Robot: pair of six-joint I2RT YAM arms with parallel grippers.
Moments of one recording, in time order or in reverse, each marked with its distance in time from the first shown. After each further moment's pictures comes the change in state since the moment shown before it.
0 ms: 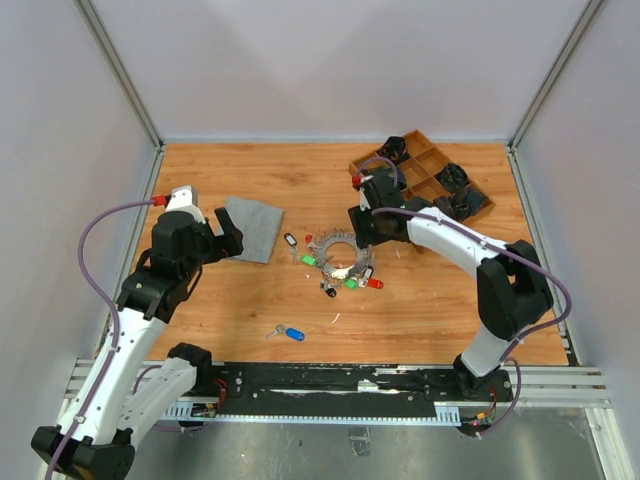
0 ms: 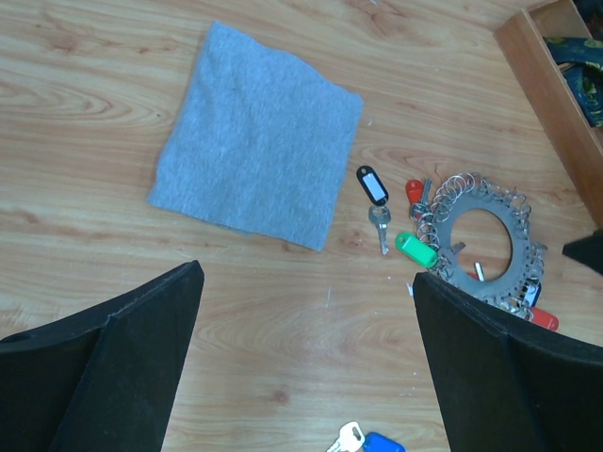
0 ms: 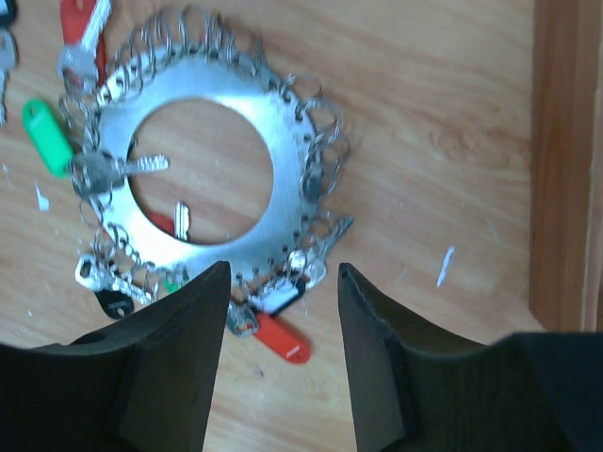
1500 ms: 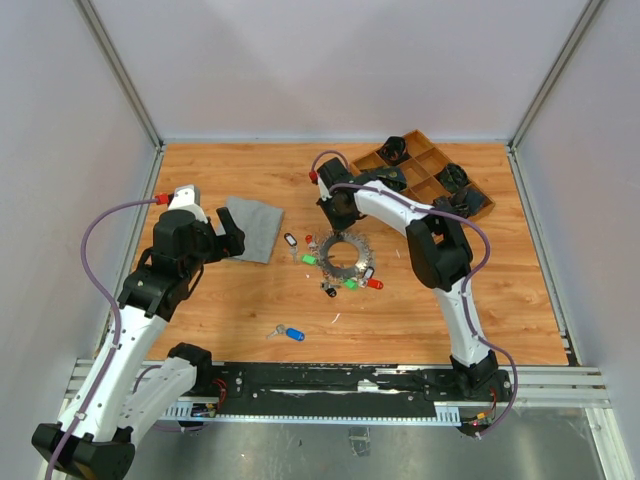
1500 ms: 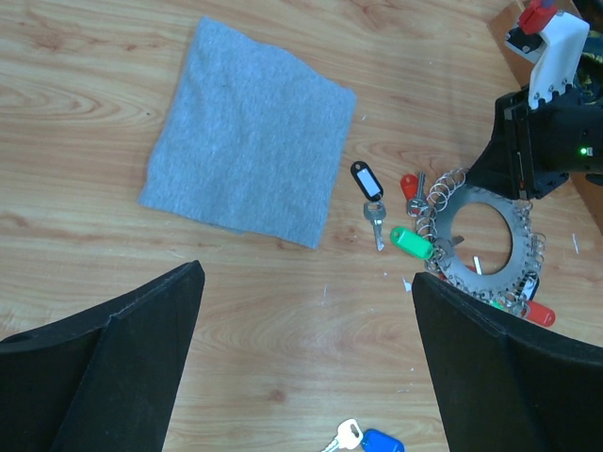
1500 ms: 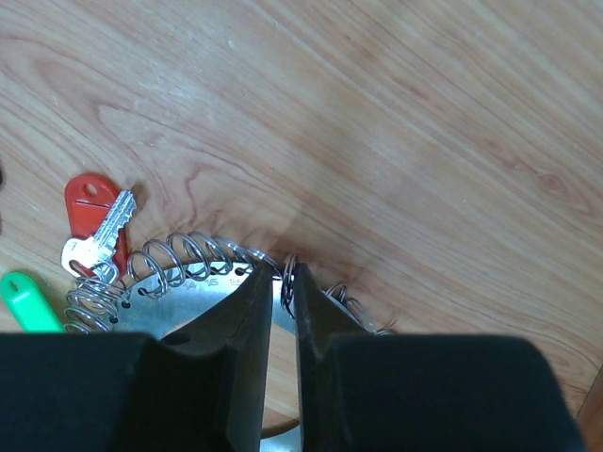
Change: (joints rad) left arm 0.000 0.016 -0.001 0.008 0.025 0.005; right arm 0.032 0.603 0.638 -0.170 -0.054 -0.125
